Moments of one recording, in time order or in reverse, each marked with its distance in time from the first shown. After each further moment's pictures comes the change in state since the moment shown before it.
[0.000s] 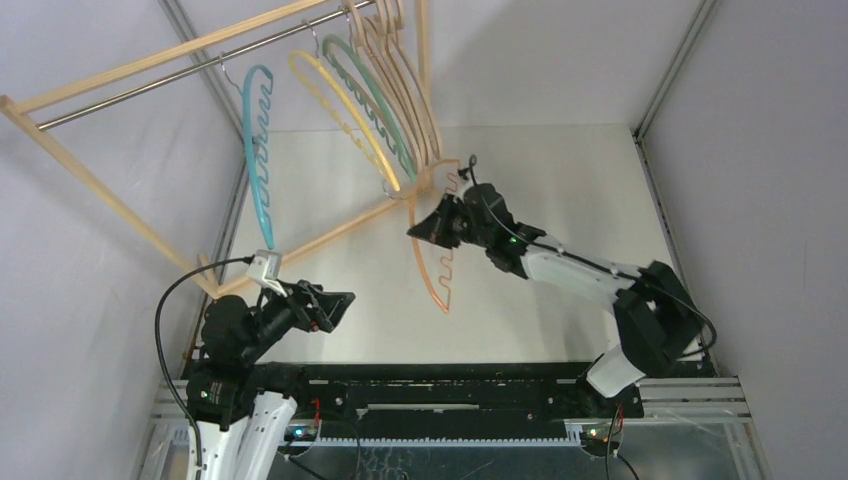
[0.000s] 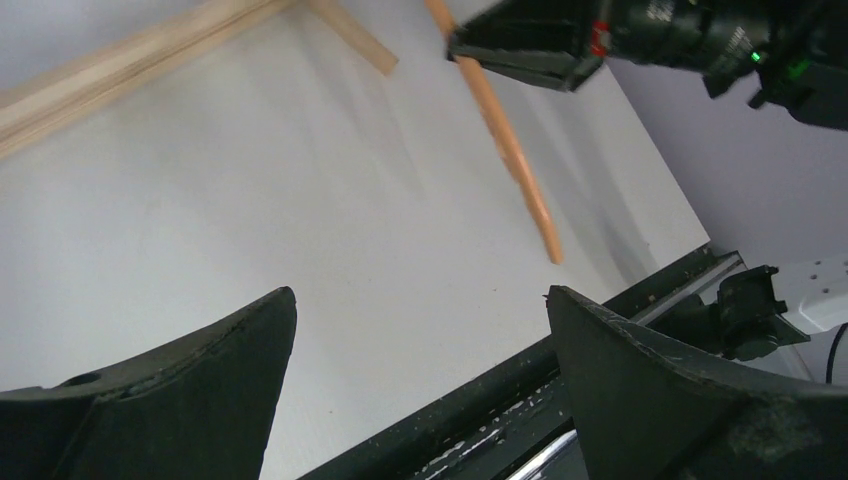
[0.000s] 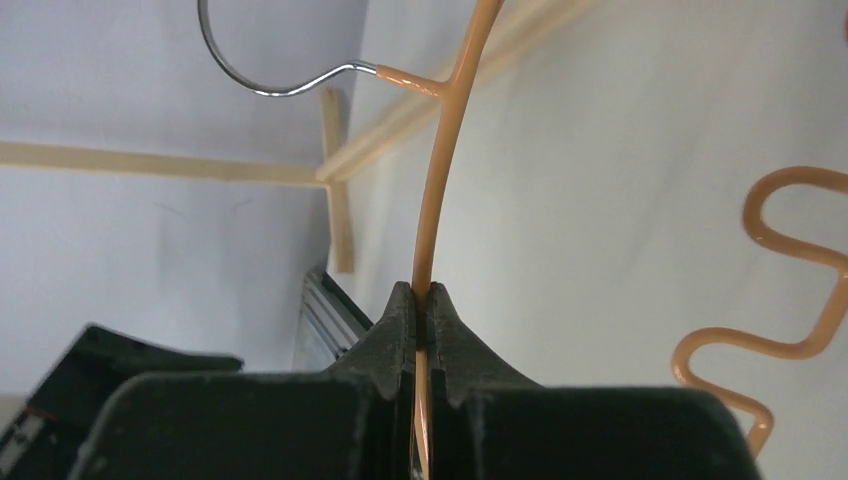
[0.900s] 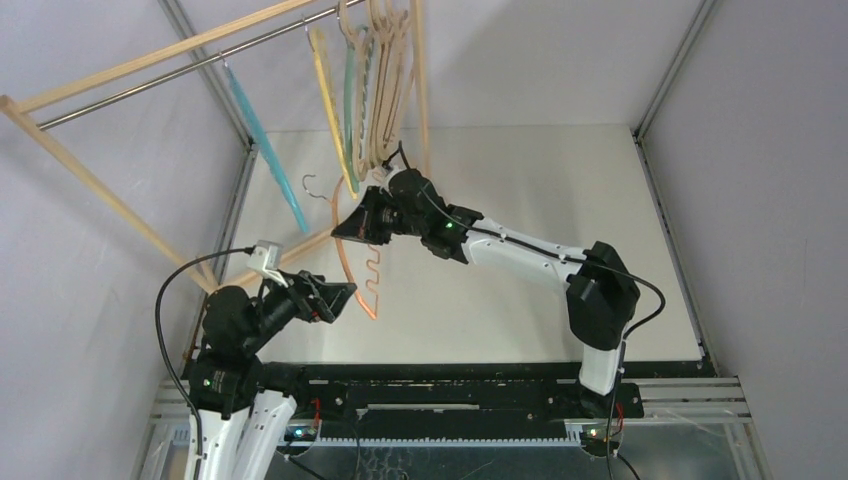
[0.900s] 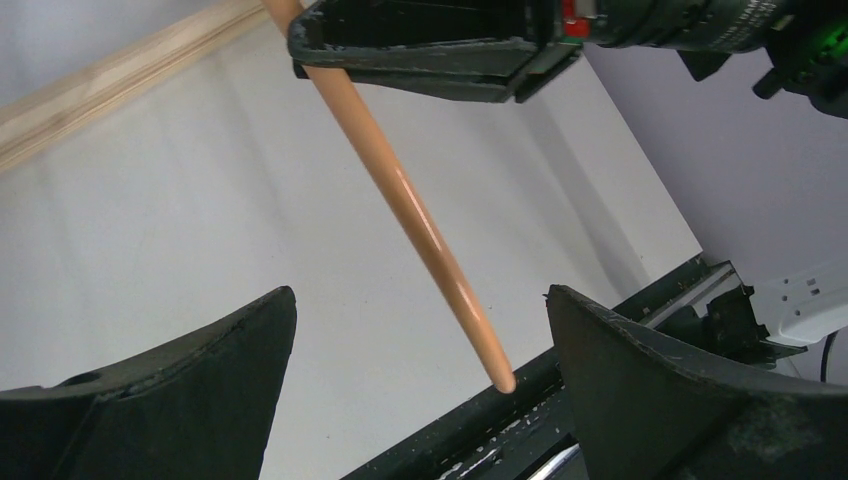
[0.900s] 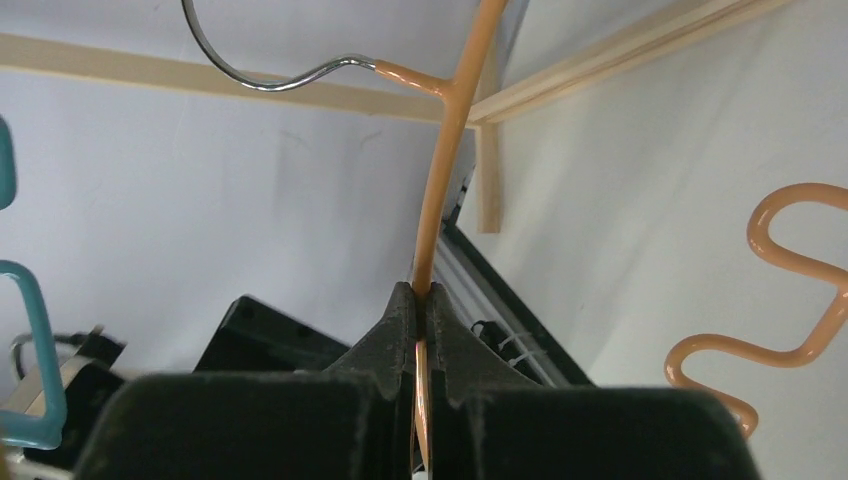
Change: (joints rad) left arm 0.000 0.060 0.000 0.101 0.015 -0.016; right arm 0.217 0.352 0.576 -0.152 -0.029 0.129
